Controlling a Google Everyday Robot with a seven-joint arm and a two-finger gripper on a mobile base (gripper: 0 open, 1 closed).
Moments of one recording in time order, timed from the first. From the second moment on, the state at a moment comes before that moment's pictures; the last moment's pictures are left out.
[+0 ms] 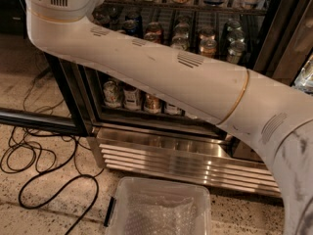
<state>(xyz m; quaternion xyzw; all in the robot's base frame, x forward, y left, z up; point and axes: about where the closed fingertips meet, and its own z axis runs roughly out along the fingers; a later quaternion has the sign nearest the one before) 0.716 0.117 1.122 0.02 0.68 -0.01 0.73</state>
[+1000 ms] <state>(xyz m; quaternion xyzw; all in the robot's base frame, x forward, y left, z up) 0.672 0.072 1.107 0.08 0.70 -0.09 0.70</state>
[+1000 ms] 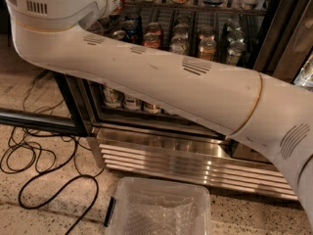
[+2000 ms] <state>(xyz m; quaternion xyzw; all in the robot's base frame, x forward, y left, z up) 0.585 0.101 1.077 0.13 0.77 -0.05 0.62</state>
